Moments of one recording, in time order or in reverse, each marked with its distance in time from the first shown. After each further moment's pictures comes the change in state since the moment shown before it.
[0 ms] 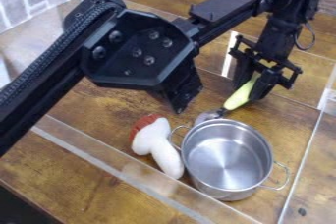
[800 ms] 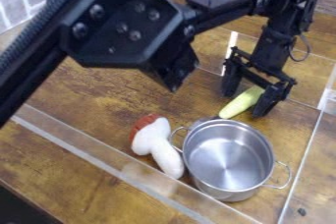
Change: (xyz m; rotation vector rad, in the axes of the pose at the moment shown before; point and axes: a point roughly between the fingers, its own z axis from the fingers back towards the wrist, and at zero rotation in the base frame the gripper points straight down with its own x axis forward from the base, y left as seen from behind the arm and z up) arm -0.007 -0.002 -0.010 -0.009 0.014 0.001
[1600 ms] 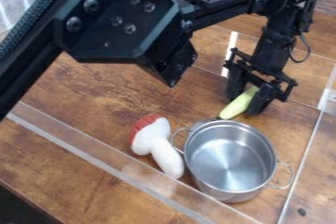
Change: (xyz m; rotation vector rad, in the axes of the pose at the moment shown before) arm 0.004 -0.004 -0.007 -0.021 -0.013 -0.004
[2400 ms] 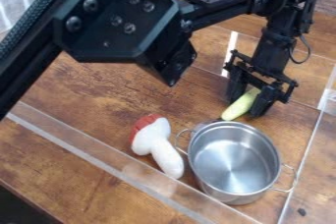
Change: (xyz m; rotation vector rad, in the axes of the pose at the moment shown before) arm 0.000 -0.004 -0.002 -0.029 0.002 -0.003
